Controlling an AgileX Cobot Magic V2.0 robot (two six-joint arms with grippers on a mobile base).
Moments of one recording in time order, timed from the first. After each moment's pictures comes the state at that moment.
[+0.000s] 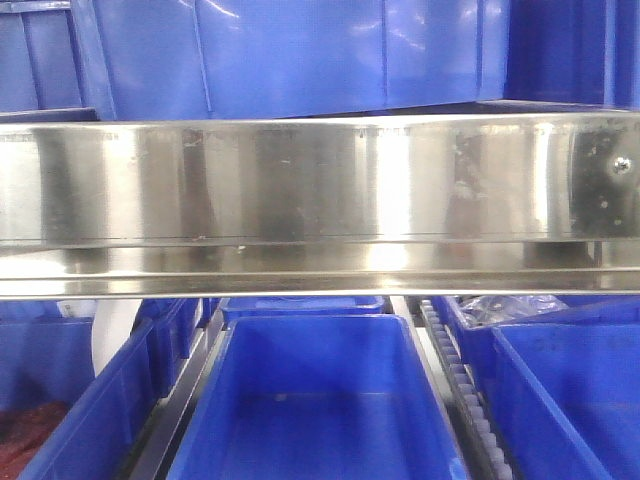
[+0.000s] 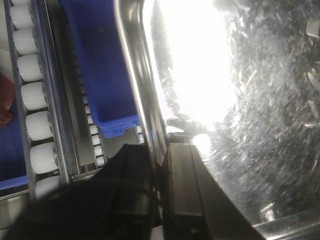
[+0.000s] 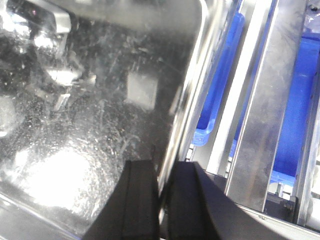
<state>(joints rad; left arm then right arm) -0.67 1.43 -1.67 0.08 1.26 -0.34 0.53 1.28 -1.57 0.00 1.26 0.29</state>
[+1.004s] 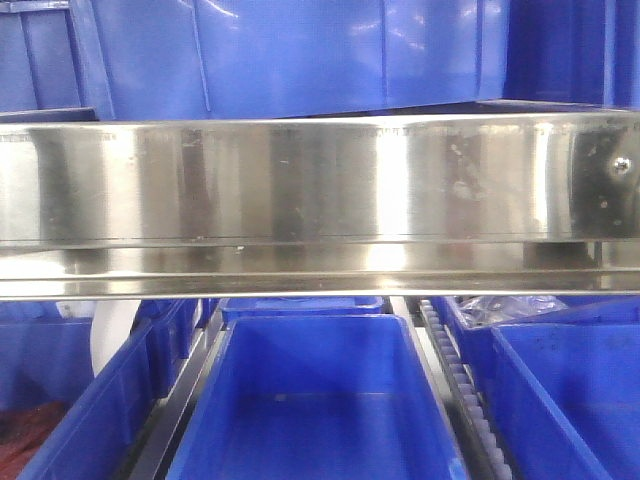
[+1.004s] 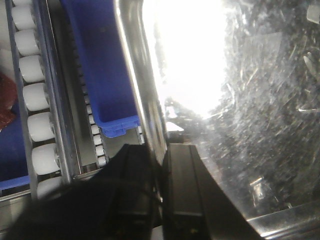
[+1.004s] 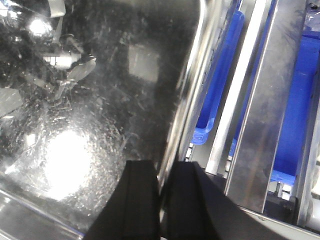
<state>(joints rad) -0.67 1.43 -1.67 0.08 1.26 -0.34 0.53 1.28 -1.57 0.00 1.26 0.29</state>
